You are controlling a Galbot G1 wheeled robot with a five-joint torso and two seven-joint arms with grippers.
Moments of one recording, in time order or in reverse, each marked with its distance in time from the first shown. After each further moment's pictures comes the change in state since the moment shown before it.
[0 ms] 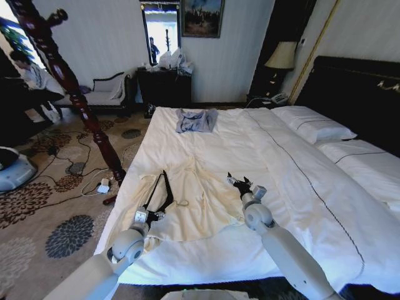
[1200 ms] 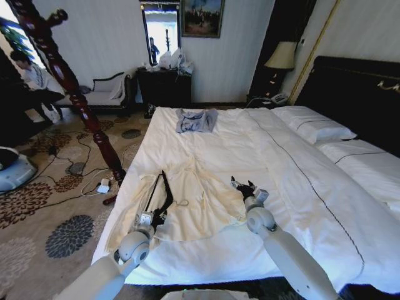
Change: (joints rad) left arm 0.006 -0.039 0.014 0.011 -0.048 0.023 -0.013; right arm -0.034 -0.011 0.014 -0.005 -0.029 -0.001 0.030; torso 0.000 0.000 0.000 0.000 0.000
